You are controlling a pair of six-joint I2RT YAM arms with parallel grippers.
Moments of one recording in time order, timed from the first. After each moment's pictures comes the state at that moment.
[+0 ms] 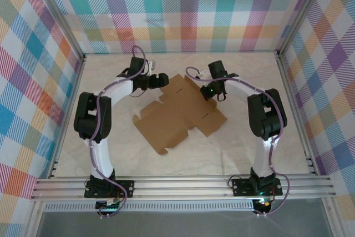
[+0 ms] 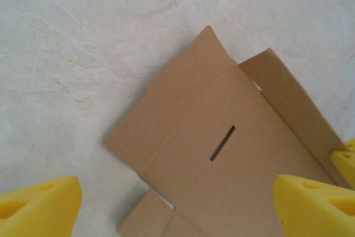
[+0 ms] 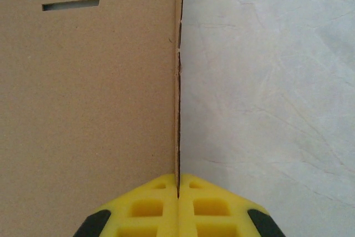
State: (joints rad) left arm -0.26 1.99 1.45 -0.31 0.36 -0.35; right arm 0.37 1.99 1.42 -0.46 -0.20 -0.30
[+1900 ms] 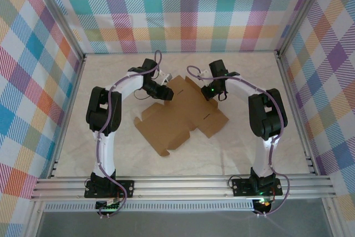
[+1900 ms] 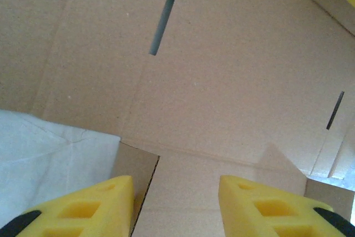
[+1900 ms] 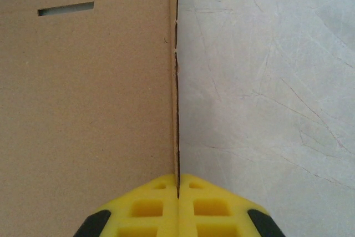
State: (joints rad) left arm -0.33 2.13 1.64 -0.75 0.56 0.03; right arm 0.36 1.99 1.44 -0.52 -0.19 -0.28
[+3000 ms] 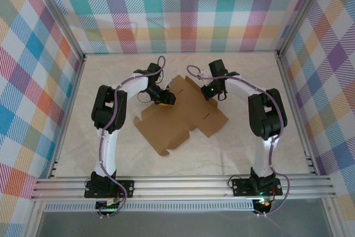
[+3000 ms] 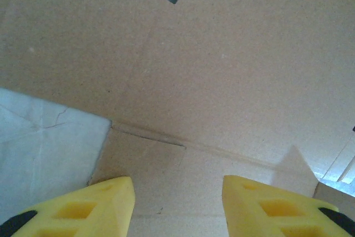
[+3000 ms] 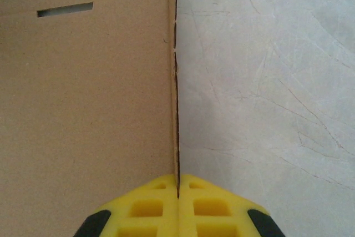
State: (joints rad) left arm -0.36 2.21 1.67 -0.81 0.53 -0.06; right arm 0.36 1.99 1.44 -0.51 -0.19 -0.27
